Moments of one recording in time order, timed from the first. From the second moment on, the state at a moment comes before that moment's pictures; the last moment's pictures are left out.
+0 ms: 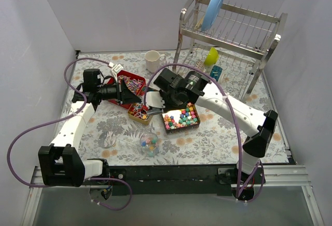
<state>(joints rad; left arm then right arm) -0.05 1.24 0.96 -0.41 1.16 -0.24 1.07 1.75 1.93 -1.30 0.11 -0.76</state>
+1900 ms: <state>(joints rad) -0.31 1.64 0.82 -0.31 0.76 -0.10 0.96 1.80 1.38 -1.25 0.71 -1.24</state>
